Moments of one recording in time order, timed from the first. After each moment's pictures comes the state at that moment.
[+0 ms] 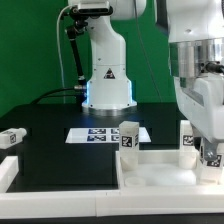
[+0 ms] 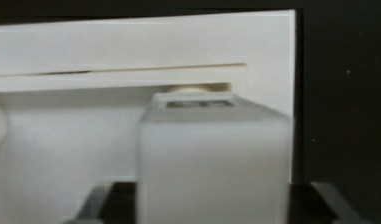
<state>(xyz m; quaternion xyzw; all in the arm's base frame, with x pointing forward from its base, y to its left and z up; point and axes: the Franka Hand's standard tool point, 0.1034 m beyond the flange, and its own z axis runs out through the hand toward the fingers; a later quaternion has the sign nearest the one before) 0.633 0.112 0.076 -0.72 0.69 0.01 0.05</state>
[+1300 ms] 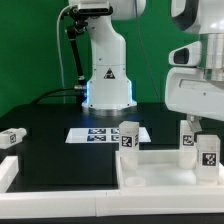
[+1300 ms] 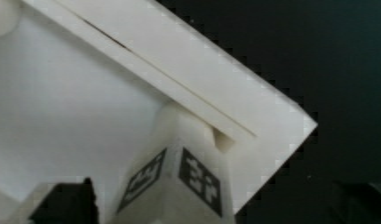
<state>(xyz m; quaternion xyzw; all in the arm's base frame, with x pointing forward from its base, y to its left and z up) 0.630 0.135 0.081 -0.91 0.41 -0.04 0.00</state>
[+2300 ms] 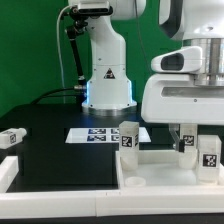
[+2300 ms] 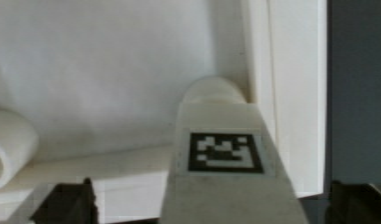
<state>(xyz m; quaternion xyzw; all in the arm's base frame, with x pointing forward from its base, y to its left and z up) 0.627 0.116 0.074 -0.99 0.10 -0.05 -0.01</state>
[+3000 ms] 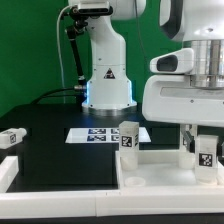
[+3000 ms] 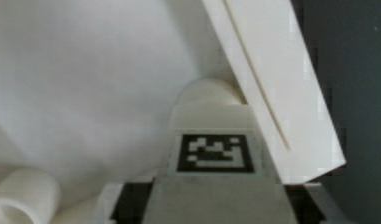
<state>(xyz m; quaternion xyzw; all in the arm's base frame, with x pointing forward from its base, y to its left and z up) 0.627 0.117 0.071 -0.96 0.27 -0.05 0.00</state>
